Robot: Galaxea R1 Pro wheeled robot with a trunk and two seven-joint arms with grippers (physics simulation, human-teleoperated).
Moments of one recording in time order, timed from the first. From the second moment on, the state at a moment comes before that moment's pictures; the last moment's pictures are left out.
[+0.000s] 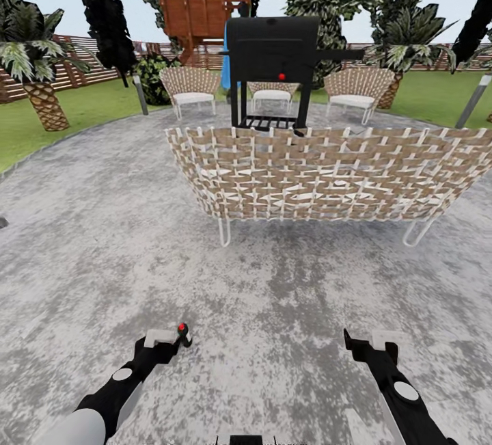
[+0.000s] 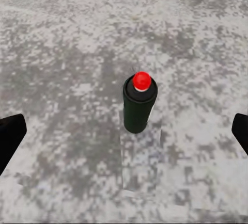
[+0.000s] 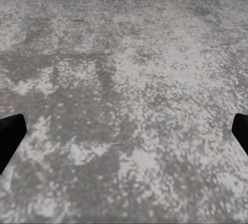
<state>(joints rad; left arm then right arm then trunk) -0.61 0.05 0.15 -0.28 -0.17 -0.23 -0.13 -0.28 -0.08 -0.17 -0.98 0.04 0.00 0.00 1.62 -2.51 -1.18</state>
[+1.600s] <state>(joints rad) -0.61 0.03 0.15 -0.28 -0.17 -0.26 0.02 -0.28 -0.08 -0.16 -1.12 0.04 0.01 0.00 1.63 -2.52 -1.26</state>
